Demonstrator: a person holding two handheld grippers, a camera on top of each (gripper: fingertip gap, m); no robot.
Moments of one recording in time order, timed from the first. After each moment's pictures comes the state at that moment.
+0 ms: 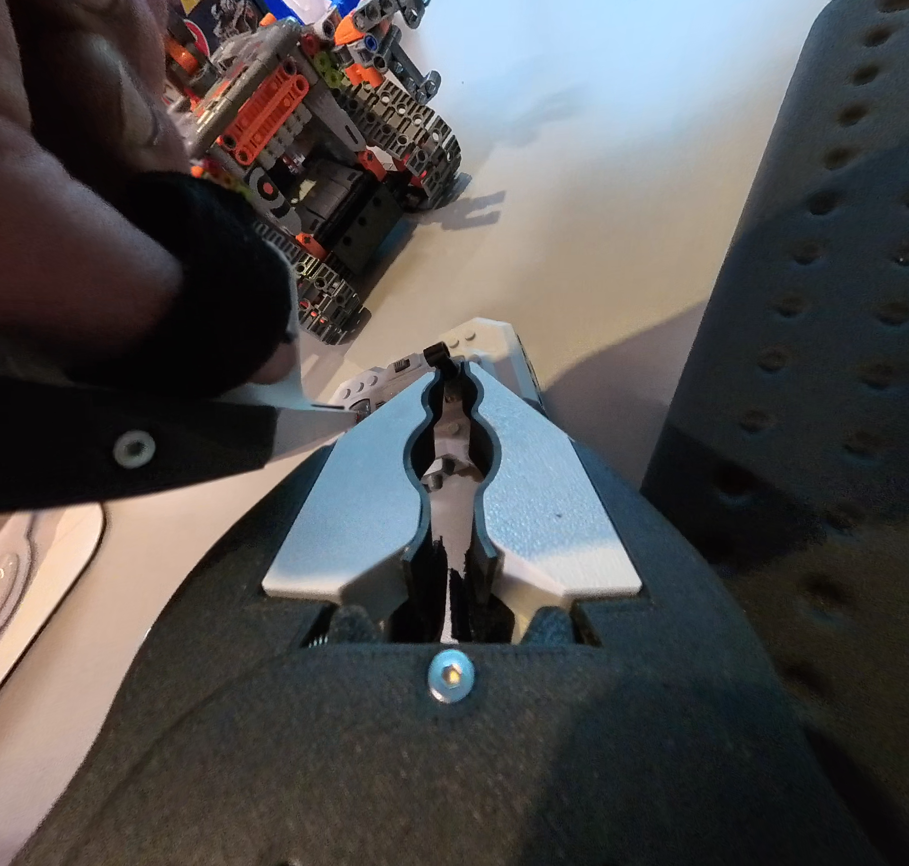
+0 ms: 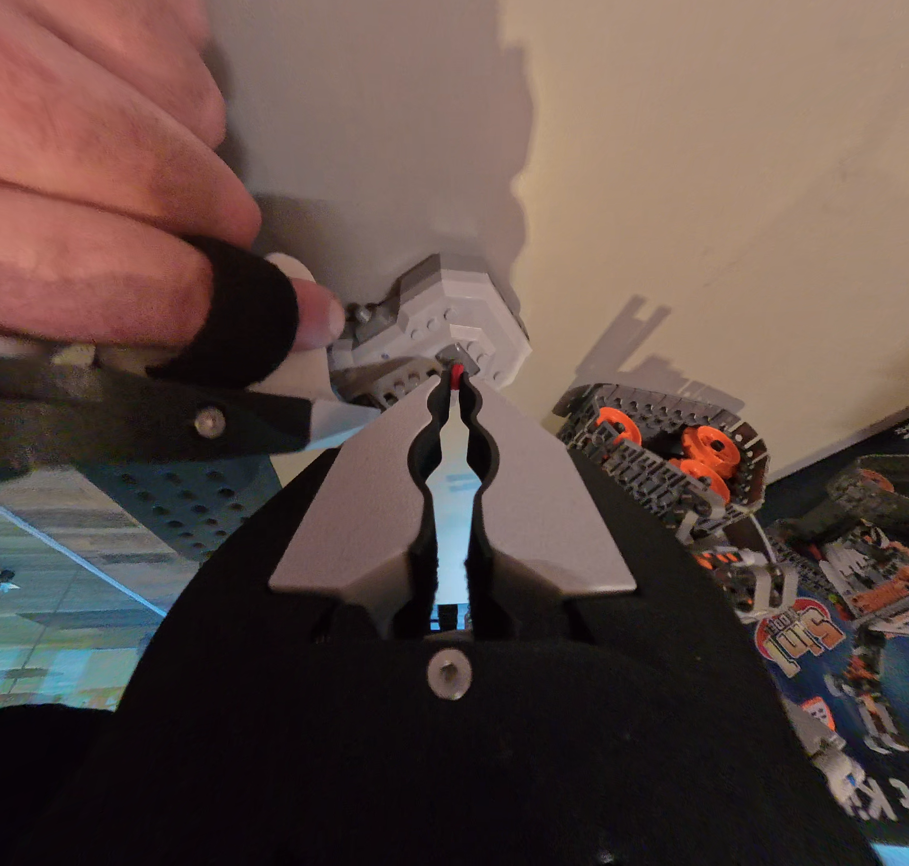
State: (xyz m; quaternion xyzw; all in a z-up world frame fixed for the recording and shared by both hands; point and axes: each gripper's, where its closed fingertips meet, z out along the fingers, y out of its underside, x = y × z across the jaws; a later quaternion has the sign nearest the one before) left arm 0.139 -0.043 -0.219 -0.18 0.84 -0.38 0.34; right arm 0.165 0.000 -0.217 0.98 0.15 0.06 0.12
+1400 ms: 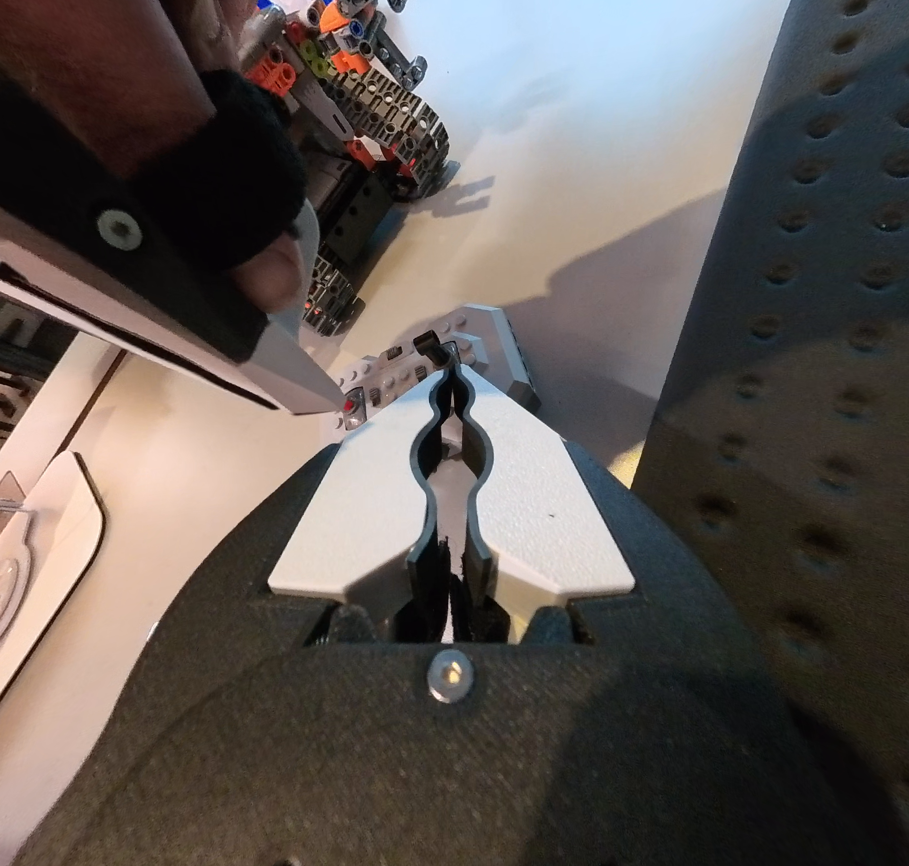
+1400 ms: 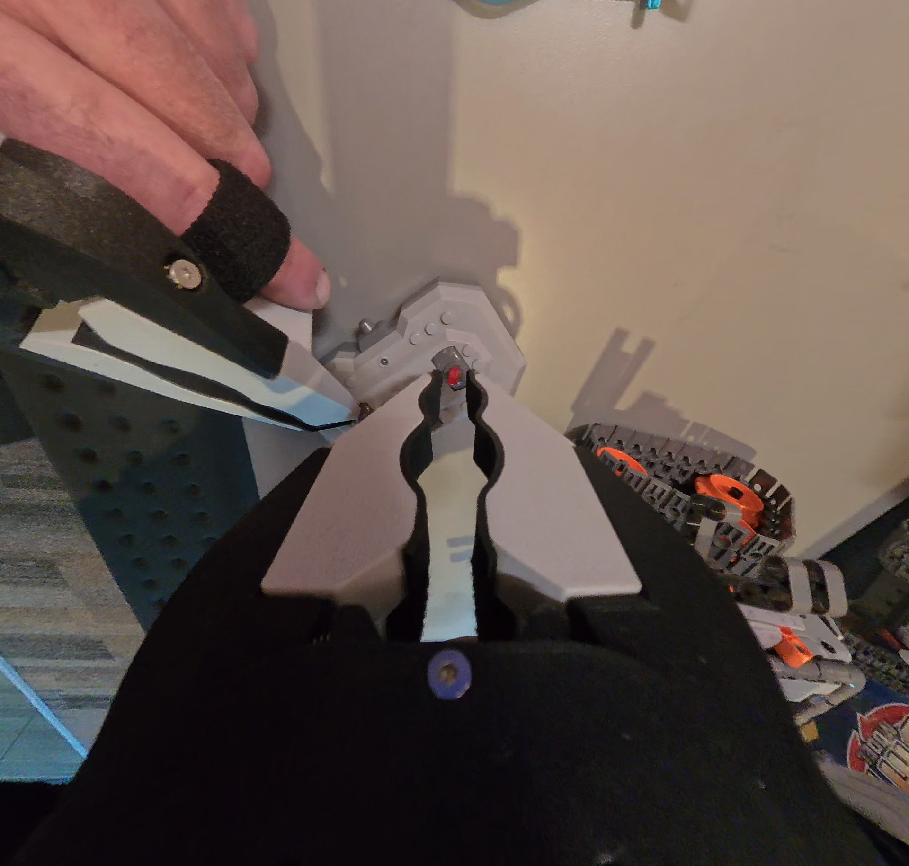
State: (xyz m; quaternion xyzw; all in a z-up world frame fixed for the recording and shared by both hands) left arm 0.133 -0.036 -0.222 -0.17 0.85 -0.37 0.34; right arm 0.167 0.007 -0.211 0.99 0.15 0.02 -0.03
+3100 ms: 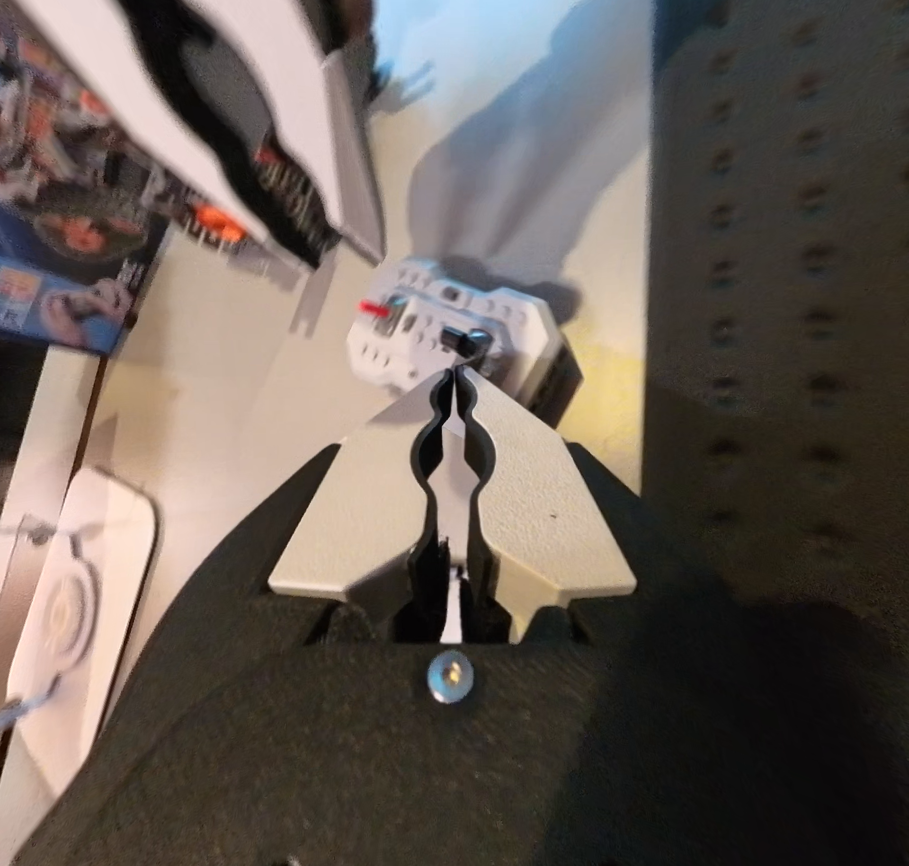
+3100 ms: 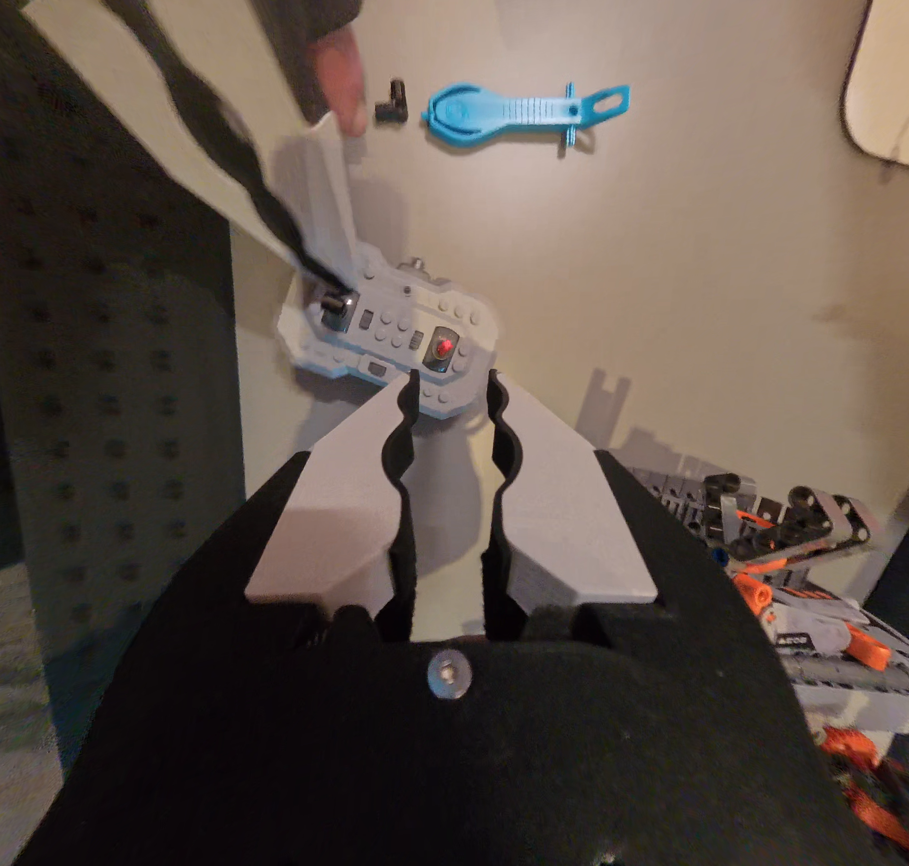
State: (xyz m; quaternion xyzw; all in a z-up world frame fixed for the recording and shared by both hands) left arm 0.115 0.042 -0.221 -0.05 0.90 -0.33 0.27; right arm 0.160 0.016 -0.198 0.97 0.12 0.04 -0.21
